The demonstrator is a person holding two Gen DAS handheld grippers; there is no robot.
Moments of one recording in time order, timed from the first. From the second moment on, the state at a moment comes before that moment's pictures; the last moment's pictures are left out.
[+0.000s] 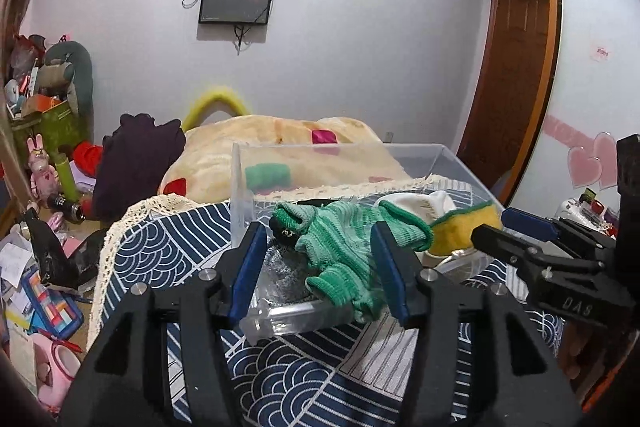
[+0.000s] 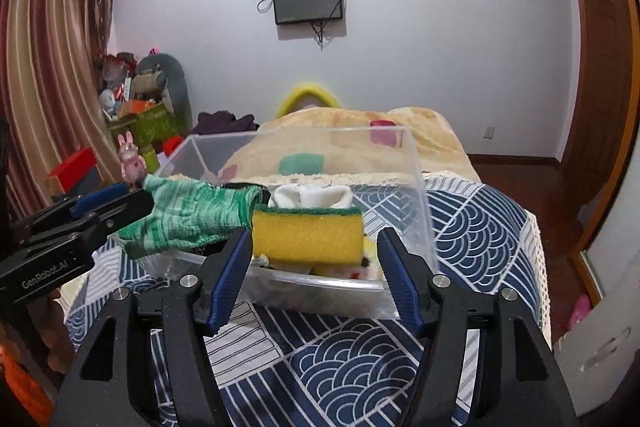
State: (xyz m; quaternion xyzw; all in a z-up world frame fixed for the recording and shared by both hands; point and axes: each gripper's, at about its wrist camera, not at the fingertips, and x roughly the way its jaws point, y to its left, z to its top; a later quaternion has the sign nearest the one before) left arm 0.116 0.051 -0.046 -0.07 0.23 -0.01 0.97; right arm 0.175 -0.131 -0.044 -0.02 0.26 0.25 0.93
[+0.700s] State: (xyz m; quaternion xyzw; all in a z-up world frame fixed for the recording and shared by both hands) left arm 0.055 0.023 0.001 -0.03 0.14 -0.02 0.99; right arm 0.115 -0.148 0.003 -0.01 0.13 0.25 0.96
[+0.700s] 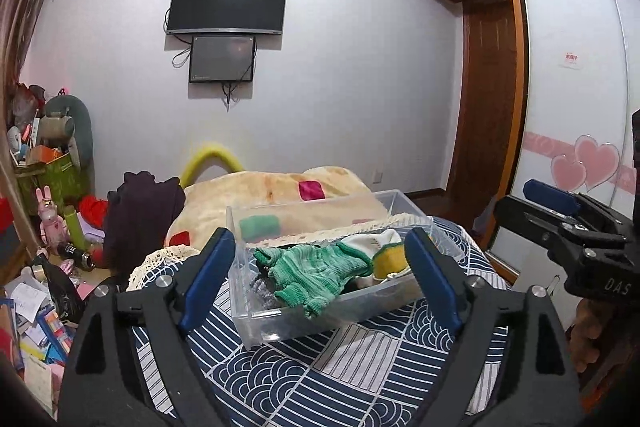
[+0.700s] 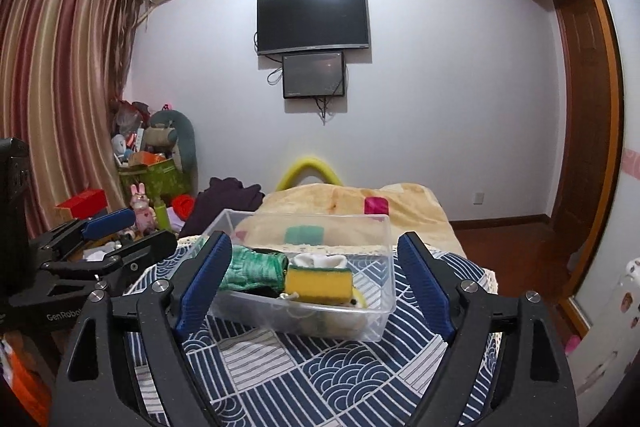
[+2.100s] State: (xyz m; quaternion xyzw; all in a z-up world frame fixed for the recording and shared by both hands) left arm 0.045 0.016 -0.001 -0.02 0.13 -0.02 0.99; right arm 0.108 -0.154 -0.005 0.00 0.13 0.25 0.96
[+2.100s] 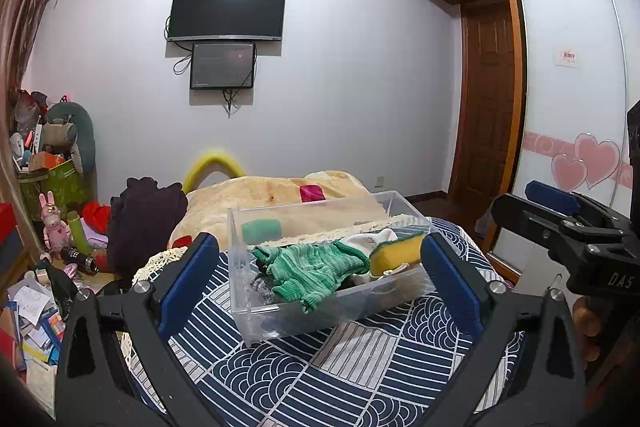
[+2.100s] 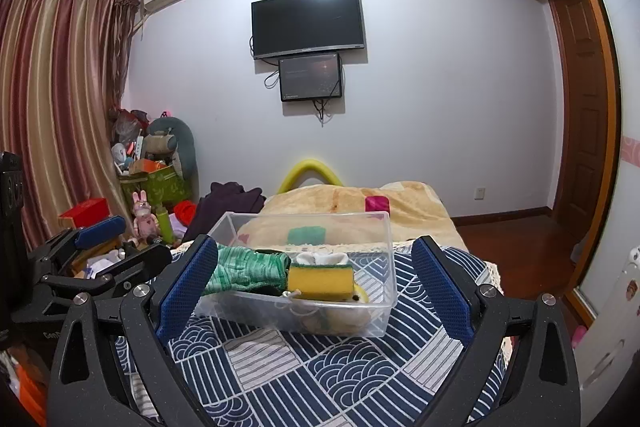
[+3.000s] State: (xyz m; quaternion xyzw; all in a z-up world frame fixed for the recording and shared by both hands) left arm 0.045 0.021 -0.002 -0.04 0.14 -0.03 0.99; right arm 0.107 -0.150 -0.005 0.00 0.13 0.25 0.96
